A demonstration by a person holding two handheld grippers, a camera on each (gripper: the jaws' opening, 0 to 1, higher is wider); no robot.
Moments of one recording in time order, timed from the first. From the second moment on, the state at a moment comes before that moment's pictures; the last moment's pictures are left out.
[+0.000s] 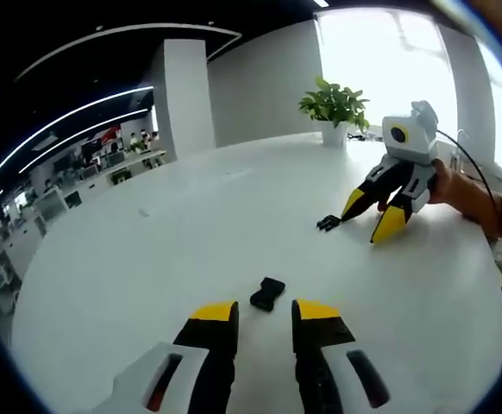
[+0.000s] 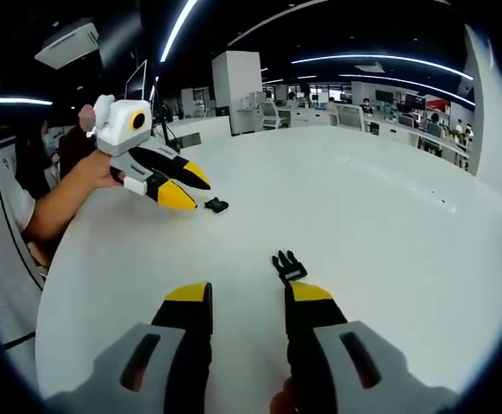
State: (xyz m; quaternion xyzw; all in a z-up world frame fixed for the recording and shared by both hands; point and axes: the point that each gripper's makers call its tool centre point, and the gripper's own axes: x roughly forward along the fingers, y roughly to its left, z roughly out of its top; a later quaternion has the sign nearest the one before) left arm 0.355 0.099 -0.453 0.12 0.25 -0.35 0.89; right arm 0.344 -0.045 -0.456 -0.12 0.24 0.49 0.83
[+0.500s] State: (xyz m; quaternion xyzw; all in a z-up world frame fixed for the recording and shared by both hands) left arm 0.359 0.097 -0.452 0.12 0.25 -0.39 0.88; right arm 0.359 -0.059 -0.453 -0.13 0.23 0.48 0.84
